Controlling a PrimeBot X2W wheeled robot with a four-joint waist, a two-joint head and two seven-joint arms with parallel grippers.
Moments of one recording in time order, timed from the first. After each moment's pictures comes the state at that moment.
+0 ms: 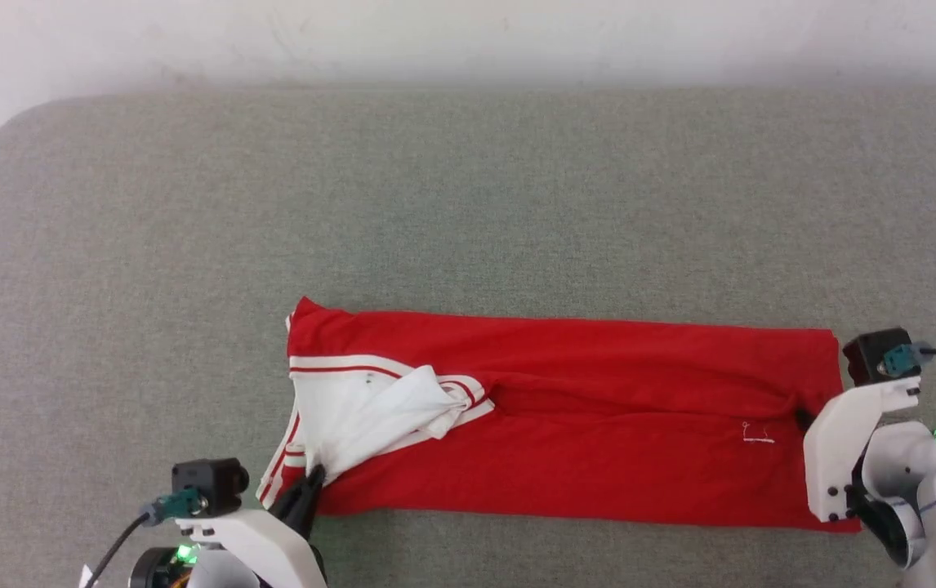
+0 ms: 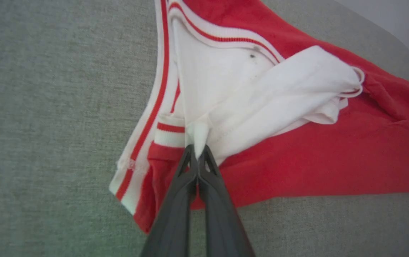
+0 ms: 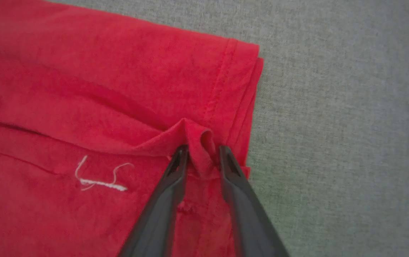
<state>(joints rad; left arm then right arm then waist) -0.09 0.44 -0.52 0.21 -0.82 0.13 0.00 -0.23 -0.24 0.00 0.36 0.13 0.13 0.53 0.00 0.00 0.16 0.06</state>
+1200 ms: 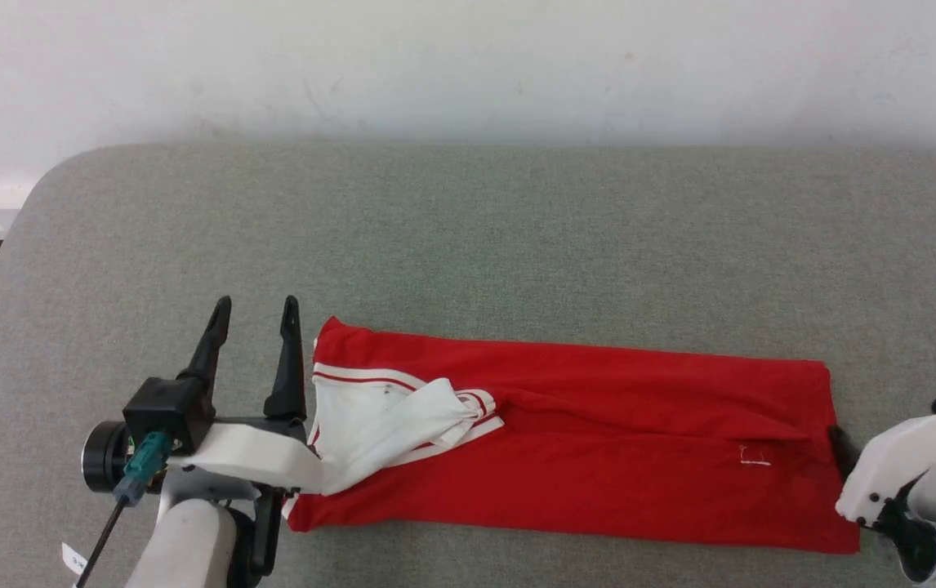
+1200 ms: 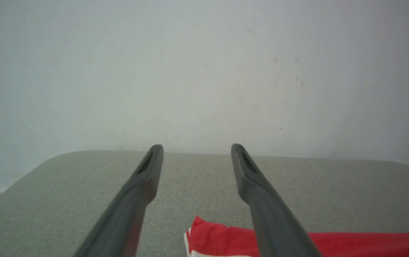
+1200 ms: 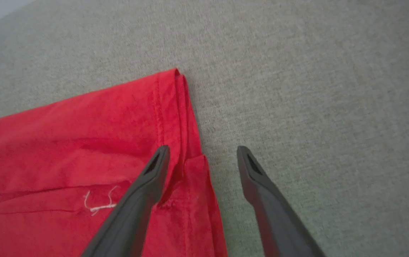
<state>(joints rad) -0.18 0.22 -0.22 0.15 -0.33 0.12 -0.26 -0.20 -0.05 -0.39 0.40 0.17 0.13 0.41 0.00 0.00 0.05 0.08</state>
